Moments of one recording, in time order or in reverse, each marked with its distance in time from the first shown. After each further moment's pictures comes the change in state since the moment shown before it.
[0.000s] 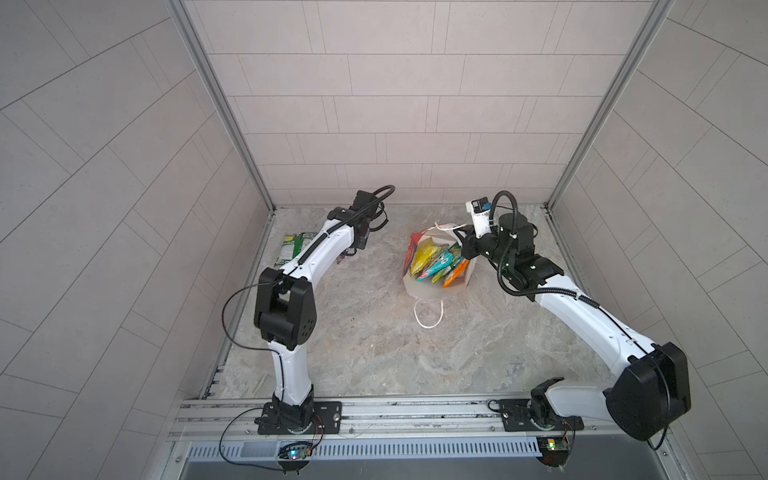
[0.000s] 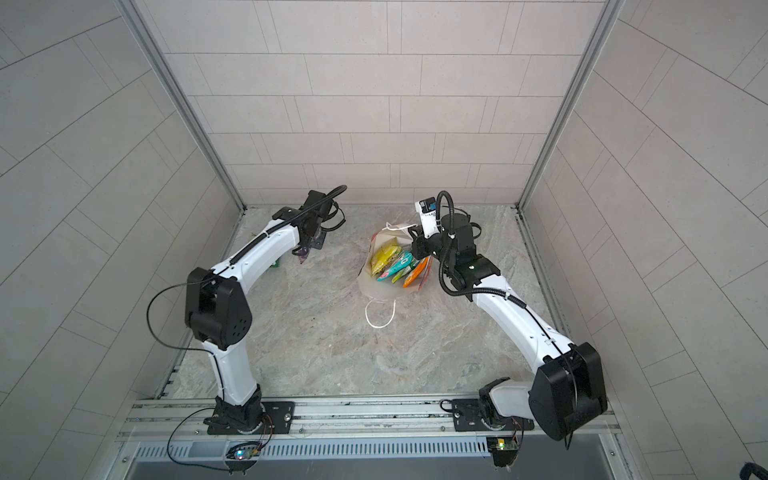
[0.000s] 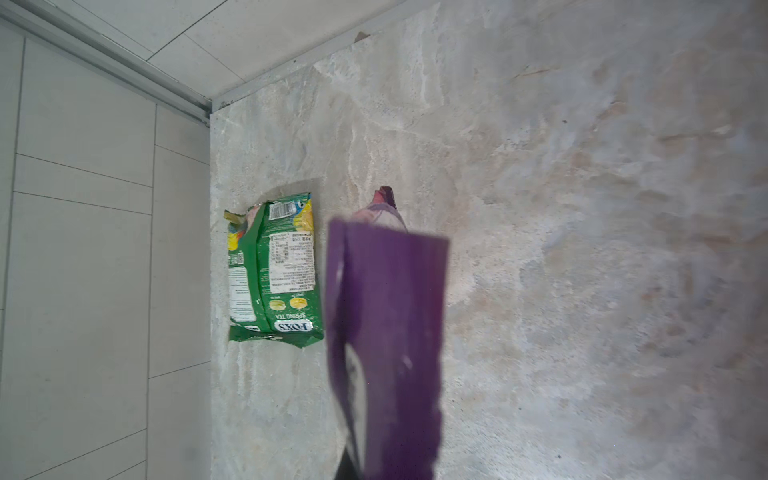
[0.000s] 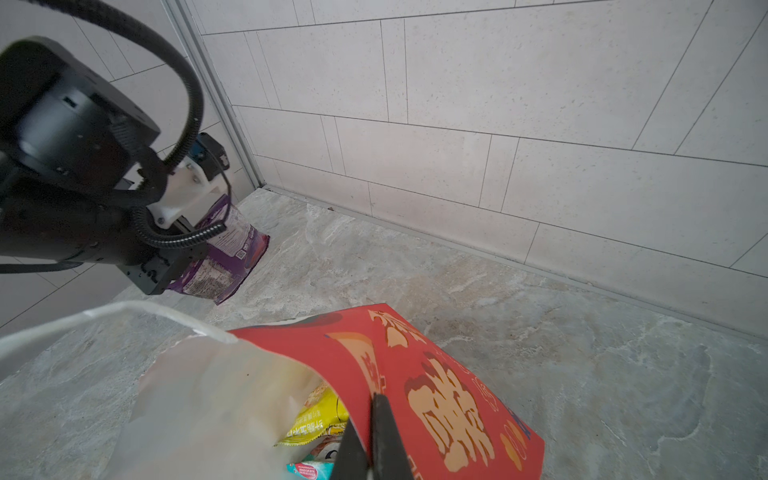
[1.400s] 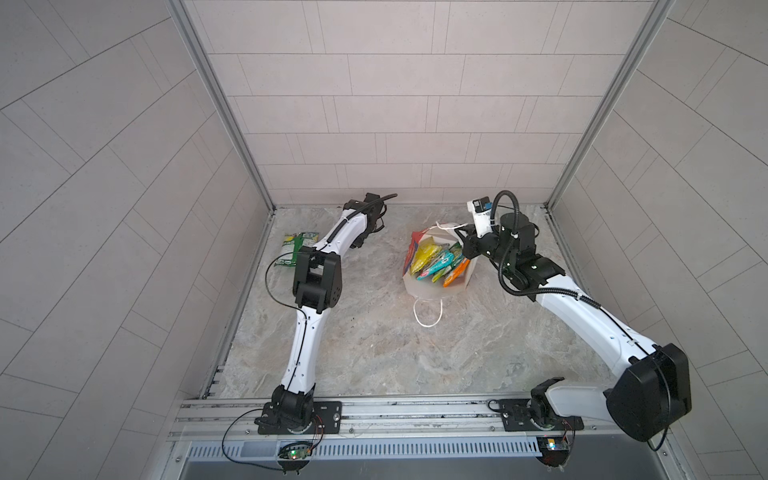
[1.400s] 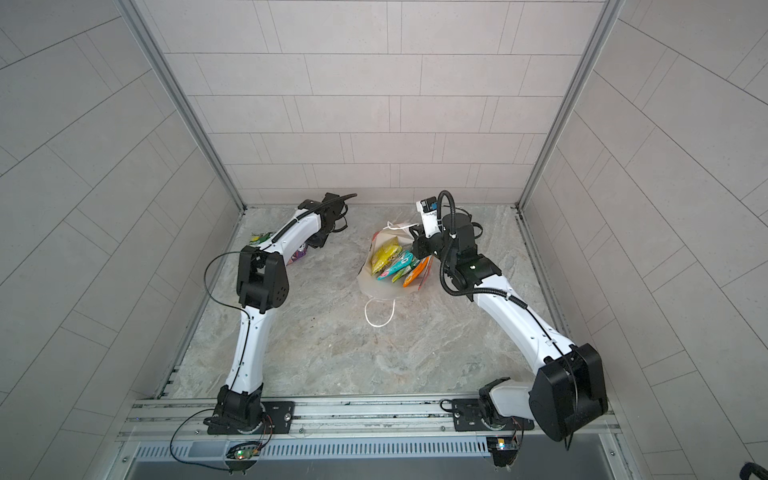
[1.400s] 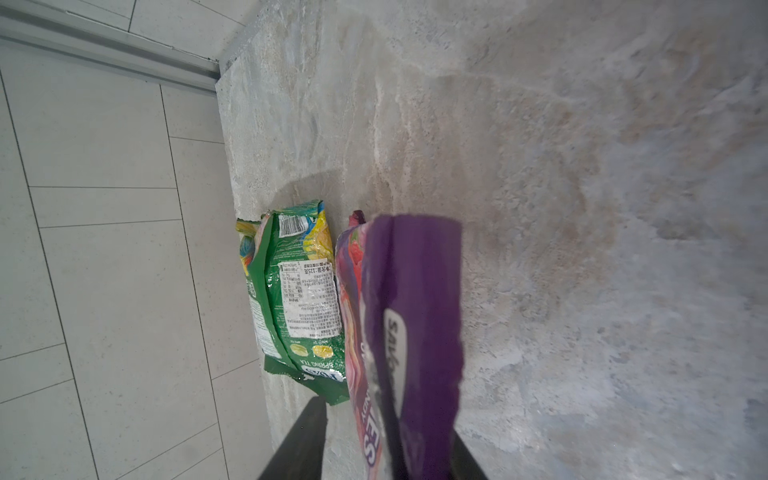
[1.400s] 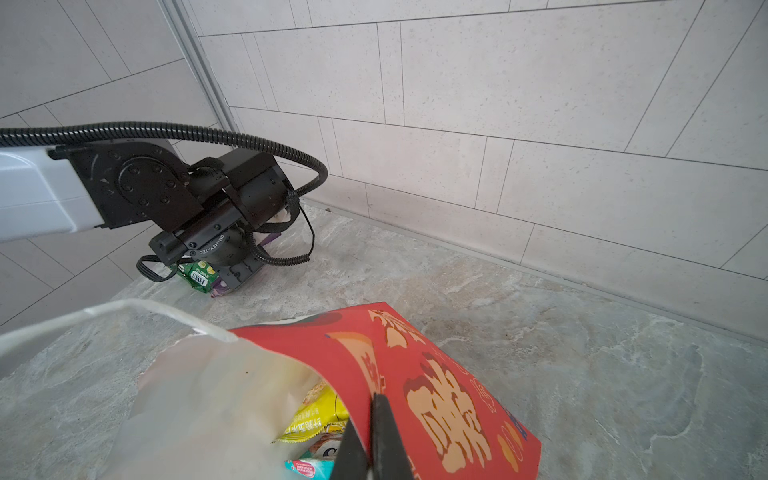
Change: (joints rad) left arm 0.056 0.443 0.412 -0.207 -0.163 0.047; right arm -0.006 -0.006 0.000 -0.002 0.000 -0.004
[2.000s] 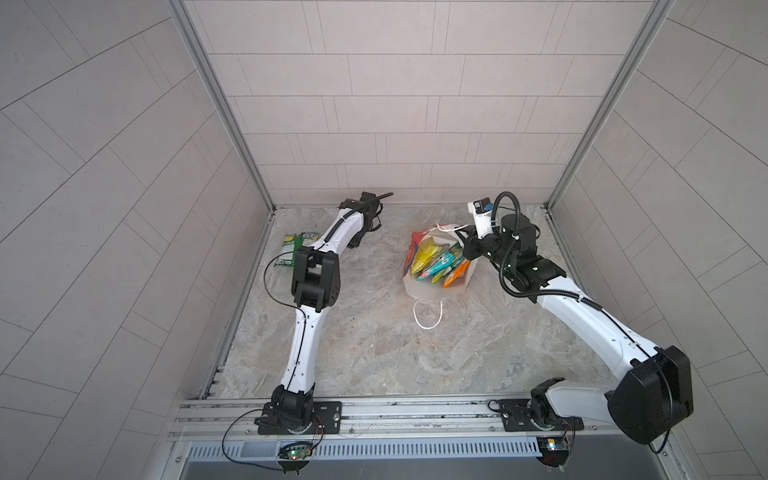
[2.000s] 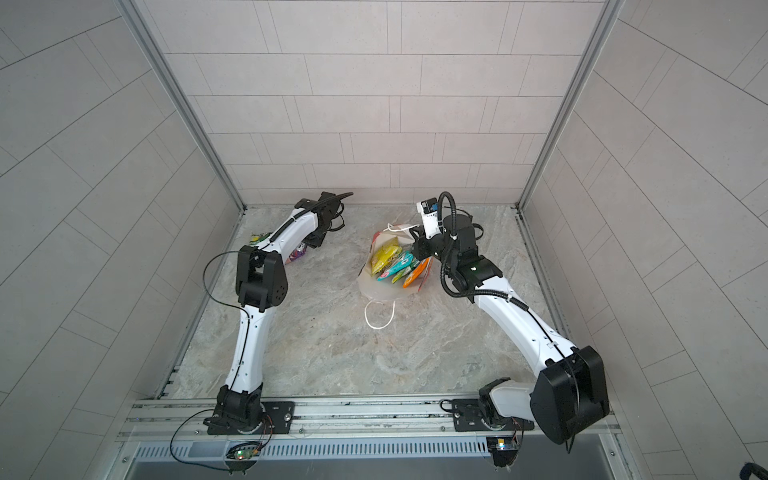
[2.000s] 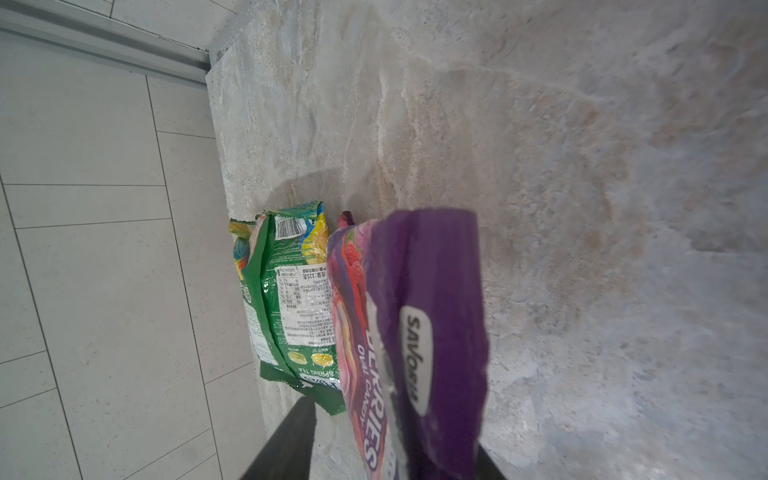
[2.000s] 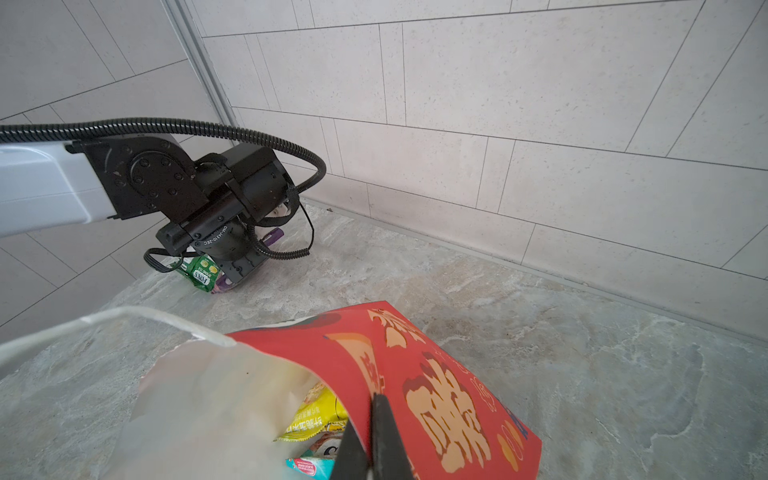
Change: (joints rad) left arm 0.024 0.010 0.013 -0.001 0.038 0.018; right arm 0.000 -0.012 -0.011 0.001 -0.004 0.000
